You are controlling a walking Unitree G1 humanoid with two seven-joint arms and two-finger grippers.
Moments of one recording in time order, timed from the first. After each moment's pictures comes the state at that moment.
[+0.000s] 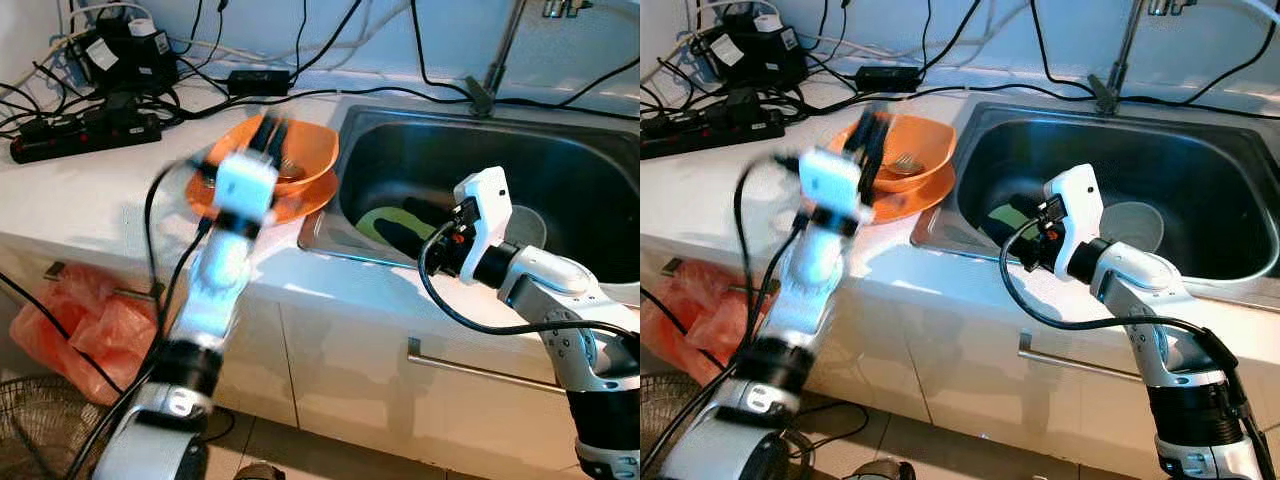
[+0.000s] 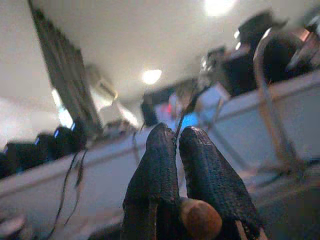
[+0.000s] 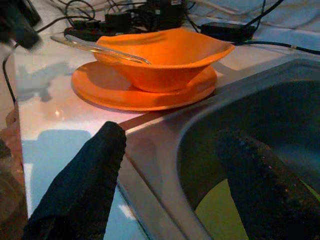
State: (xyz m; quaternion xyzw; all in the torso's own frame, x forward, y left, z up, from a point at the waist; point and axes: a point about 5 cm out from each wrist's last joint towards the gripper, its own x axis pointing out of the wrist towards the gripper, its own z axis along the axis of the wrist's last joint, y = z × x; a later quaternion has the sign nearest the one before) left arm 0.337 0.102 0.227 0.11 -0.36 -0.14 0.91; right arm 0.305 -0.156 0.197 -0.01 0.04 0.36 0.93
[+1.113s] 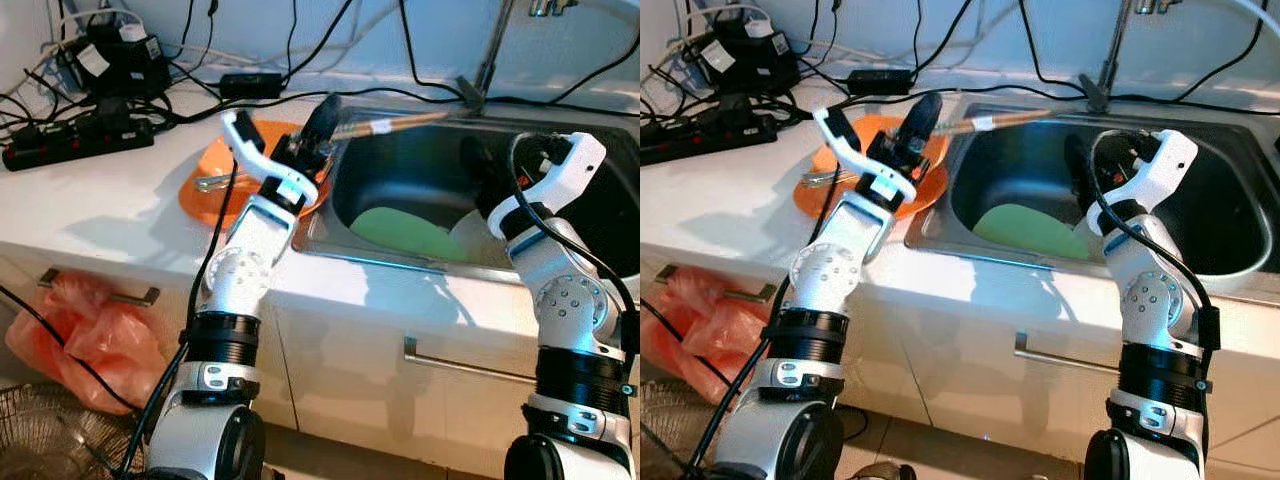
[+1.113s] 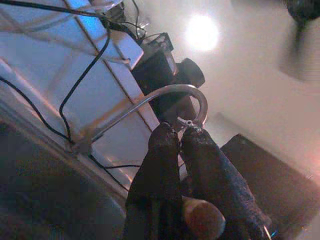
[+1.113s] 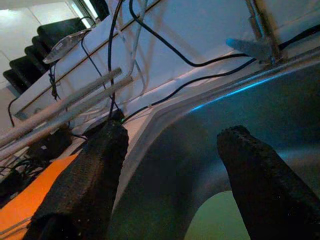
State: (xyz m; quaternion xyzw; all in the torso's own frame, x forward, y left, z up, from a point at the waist) left arm 0.359 0.066 0.233 -0.54 -0.07 -0.33 0.77; right arm 0.340 -0.191 0.214 0.27 -0.04 0.08 0.96
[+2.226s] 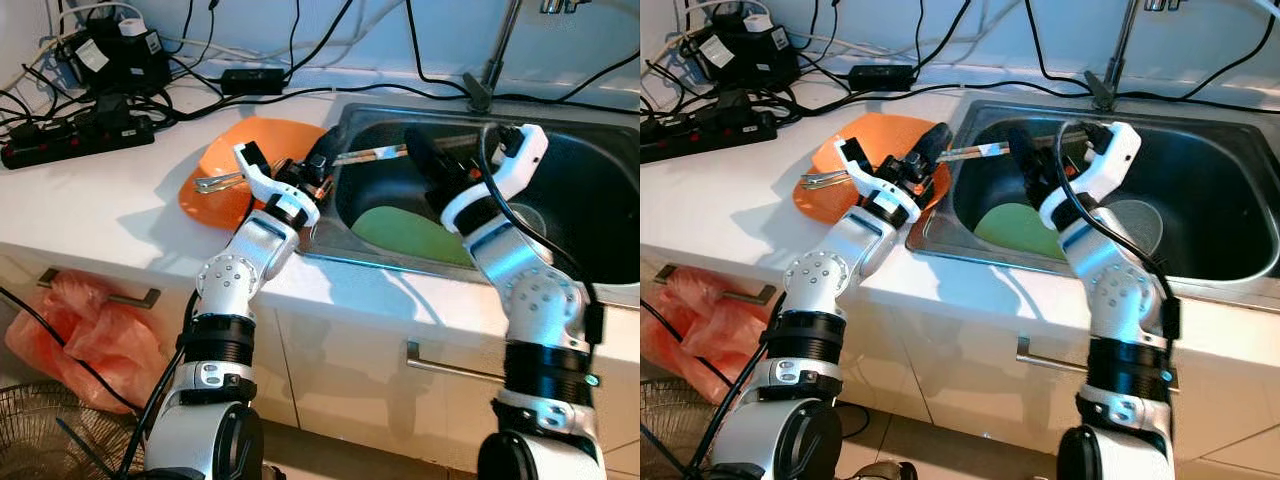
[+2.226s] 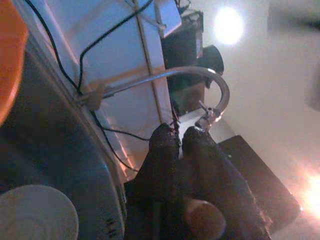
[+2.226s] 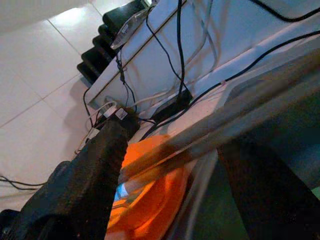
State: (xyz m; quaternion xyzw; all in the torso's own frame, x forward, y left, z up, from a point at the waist) left arm 0.359 0.060 0.212 -0.62 0.04 -0.33 0.71; right arm 0.344 -0.139 0.222 0.35 -0.03 0.20 0.92
